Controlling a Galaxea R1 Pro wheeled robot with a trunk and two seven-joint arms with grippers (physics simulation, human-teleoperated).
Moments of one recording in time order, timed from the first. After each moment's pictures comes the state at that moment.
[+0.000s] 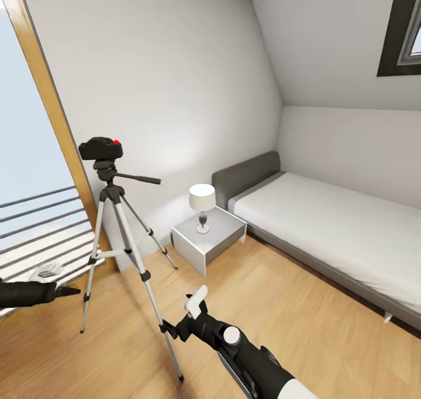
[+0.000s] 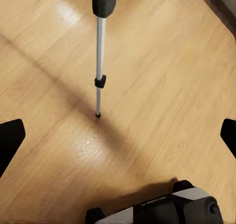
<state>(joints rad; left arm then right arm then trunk) -0.66 0.92 -0.57 -0.92 0.93 0.74 -0.63 -0.52 0.17 0.66 -0.73 -0.05 -0.08 0.27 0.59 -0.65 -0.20</state>
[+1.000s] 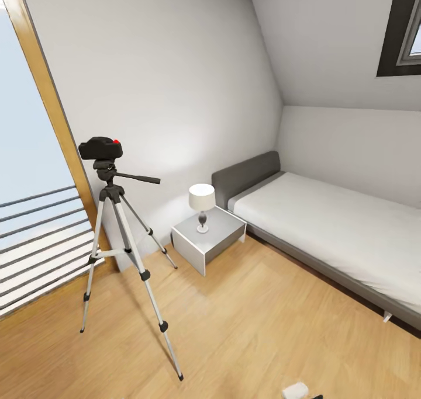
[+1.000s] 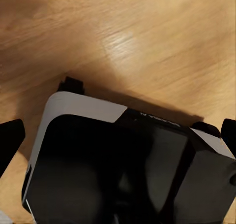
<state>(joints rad) -0.35 0.13 -0.53 -0.15 0.93 0.30 -0.08 -0.39 -0.07 0.32 -0.31 -0.06 0.38 0.21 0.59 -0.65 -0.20</state>
